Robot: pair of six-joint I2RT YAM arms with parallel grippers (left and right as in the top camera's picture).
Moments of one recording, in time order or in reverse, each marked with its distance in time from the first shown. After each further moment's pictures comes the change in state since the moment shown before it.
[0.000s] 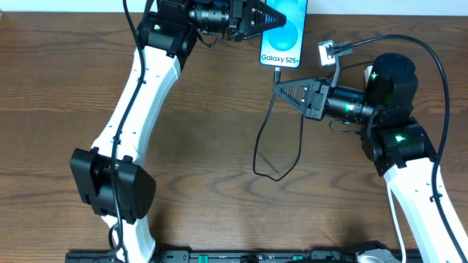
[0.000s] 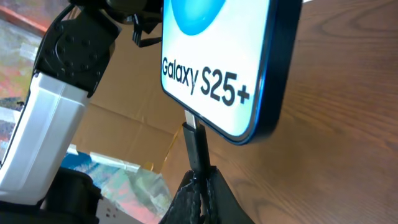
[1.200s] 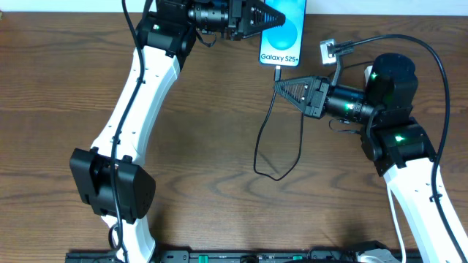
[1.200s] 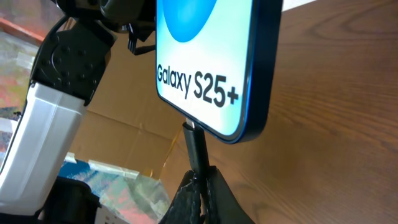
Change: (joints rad) left arm 0.002 0.000 0.000 0.001 -0.006 0.006; right arm 0.000 0.000 0.000 0.014 0.035 0.031
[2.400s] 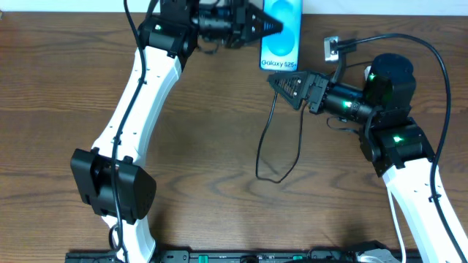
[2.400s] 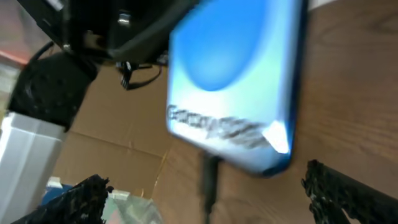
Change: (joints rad) left arm -0.007 0.000 0.004 -0.310 -0.163 0.135; right arm 0.012 -0.001 -0.004 -0.018 0.106 0.028
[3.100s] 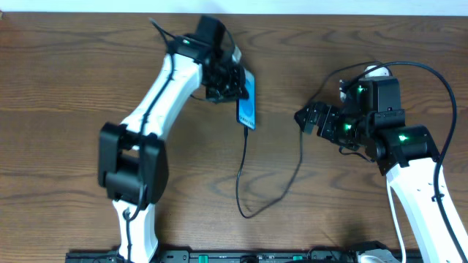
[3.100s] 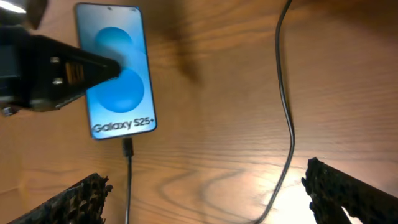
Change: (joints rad) left arm -0.056 0.136 -0.182 -0.478 -0.564 0.342; right arm -0.041 0.000 0.001 -0.650 0.484 -0.196
